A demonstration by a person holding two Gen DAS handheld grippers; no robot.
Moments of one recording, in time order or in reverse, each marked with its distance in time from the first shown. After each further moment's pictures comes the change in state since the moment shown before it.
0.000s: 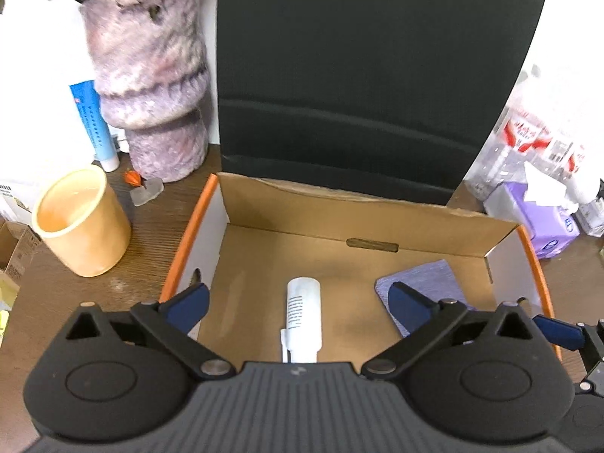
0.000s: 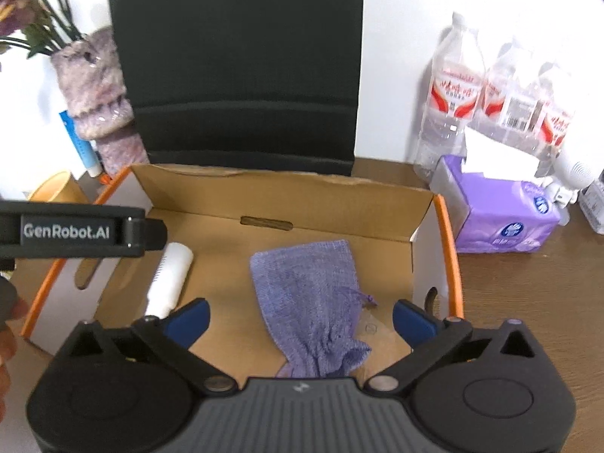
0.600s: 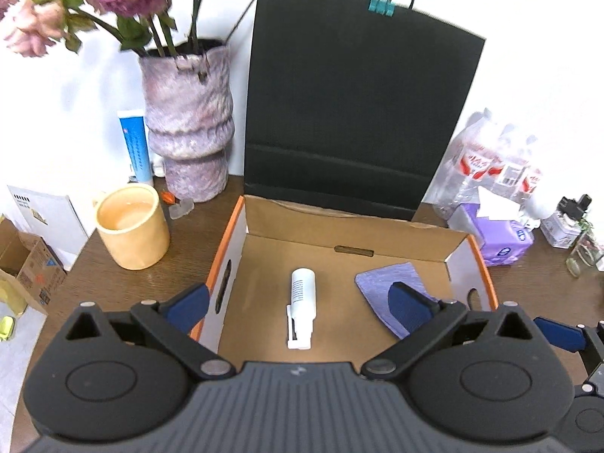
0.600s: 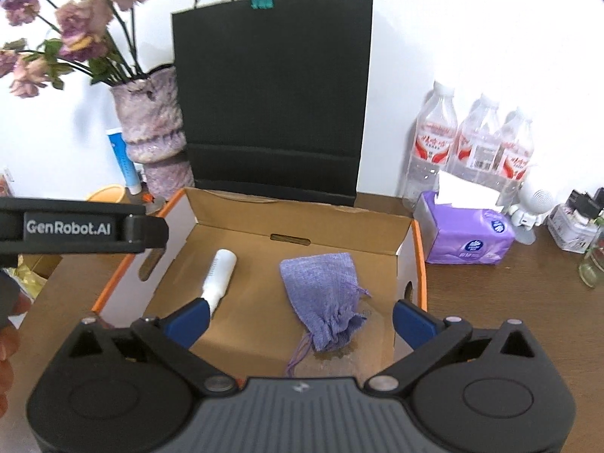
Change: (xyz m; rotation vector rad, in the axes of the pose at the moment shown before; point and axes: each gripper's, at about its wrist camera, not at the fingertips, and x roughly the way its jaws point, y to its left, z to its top) left arm -0.109 0.004 -0.029 -0.002 -0.113 -0.014; right arm -0.107 0.022 -0.026 -0.037 -0.091 -0.010
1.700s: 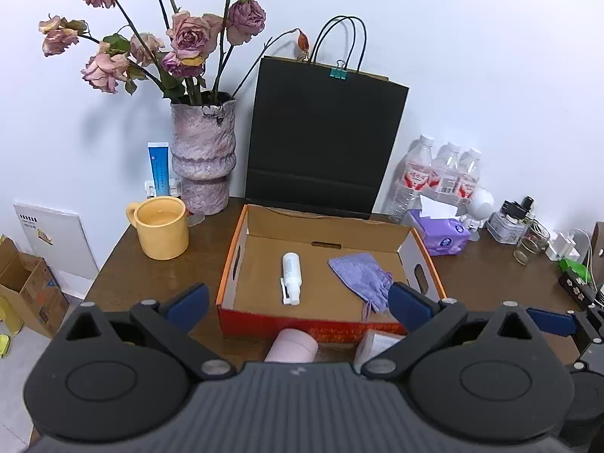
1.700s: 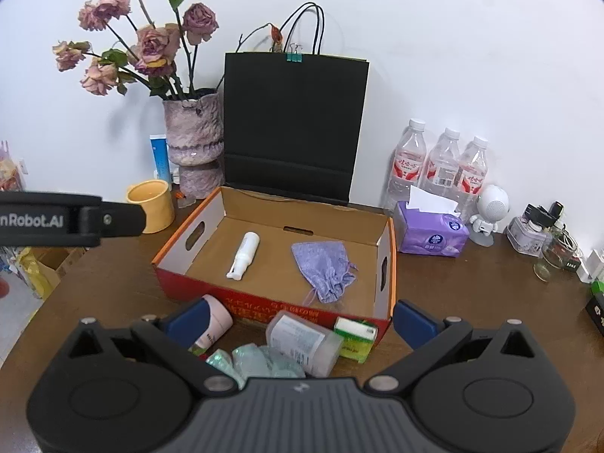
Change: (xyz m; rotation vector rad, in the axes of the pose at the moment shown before) left arm -0.143 0.019 -0.074 0.034 -0.147 -0.085; right arm -0.135 0.033 -0.071 -0.049 -0.097 -0.039
